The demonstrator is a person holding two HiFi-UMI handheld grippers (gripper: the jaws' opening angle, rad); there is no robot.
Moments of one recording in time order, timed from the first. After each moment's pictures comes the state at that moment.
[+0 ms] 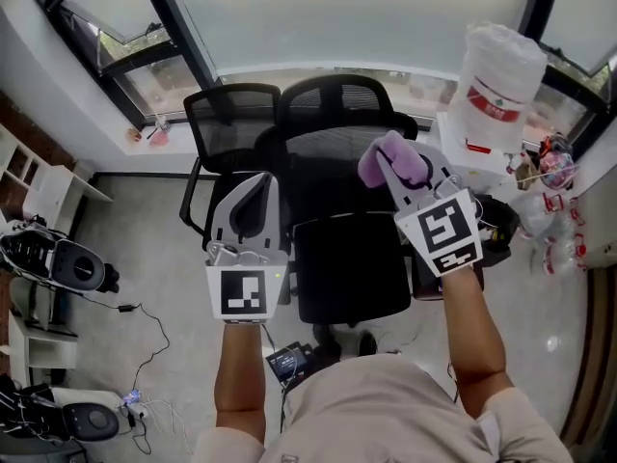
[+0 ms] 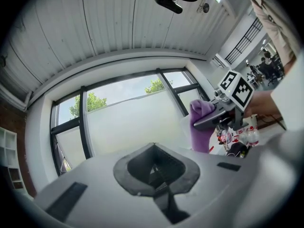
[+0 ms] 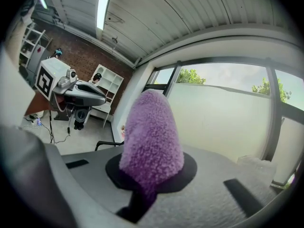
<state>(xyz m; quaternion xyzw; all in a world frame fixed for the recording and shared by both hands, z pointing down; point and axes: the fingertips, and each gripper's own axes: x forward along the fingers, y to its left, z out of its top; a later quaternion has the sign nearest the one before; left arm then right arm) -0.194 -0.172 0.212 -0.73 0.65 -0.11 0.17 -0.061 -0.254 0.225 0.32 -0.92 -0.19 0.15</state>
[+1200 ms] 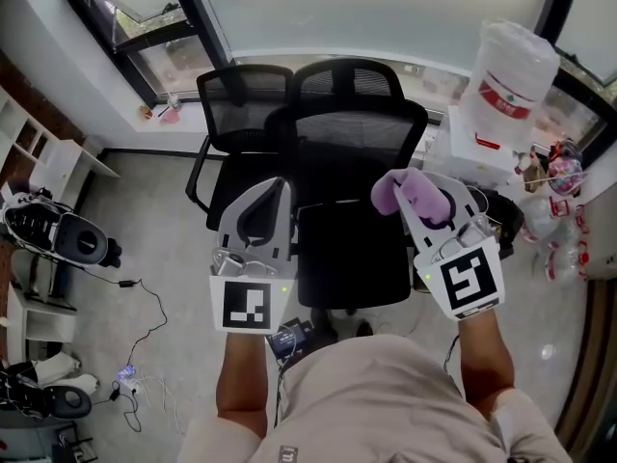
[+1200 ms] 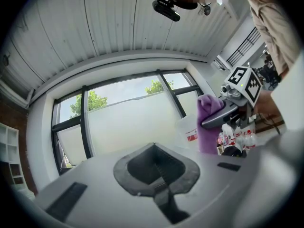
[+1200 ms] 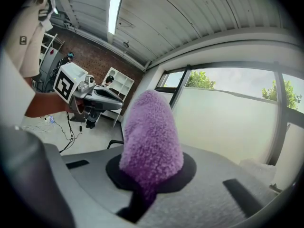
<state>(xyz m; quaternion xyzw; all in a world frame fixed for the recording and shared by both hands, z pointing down) -0.165 -0.122 0.213 -0.73 0.66 -0.10 0.14 -0.032 -0.167 0.225 0.27 -0.93 -0.19 0.16</state>
